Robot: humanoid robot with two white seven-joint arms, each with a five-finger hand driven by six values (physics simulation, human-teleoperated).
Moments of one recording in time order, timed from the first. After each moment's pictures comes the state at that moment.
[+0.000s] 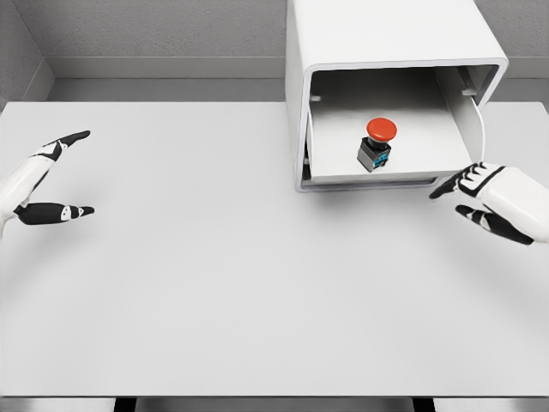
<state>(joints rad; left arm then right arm) -0.14 0.33 0.37 -1.40 -0.31 -0.61 -0.61 0.07 -0.83 -0.02 -1.73 0.38 -0.61 0.17</state>
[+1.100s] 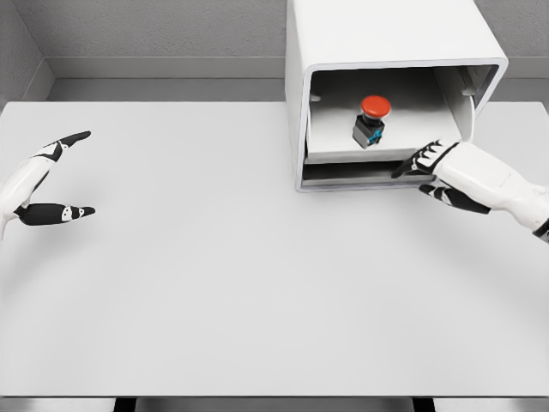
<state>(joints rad) -0.13 0.33 0.37 -1.40 -0.31 -0.61 -0.61 -0.21 -0.78 0.21 -1.61 0.40 -0.61 0.24</state>
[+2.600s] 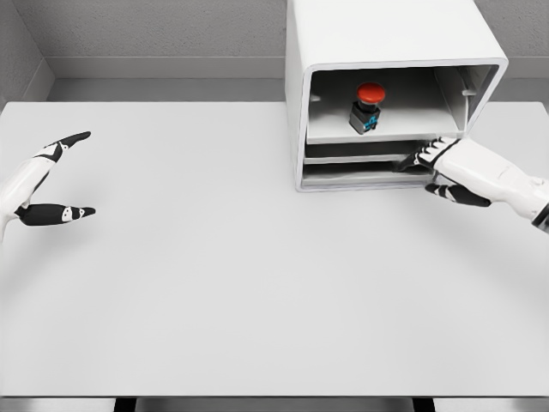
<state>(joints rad) -0.13 0.32 0.37 -1.40 -0.31 -0.61 -0.61 -0.28 -0.79 0.26 -1.51 0.43 -0.61 0.26</state>
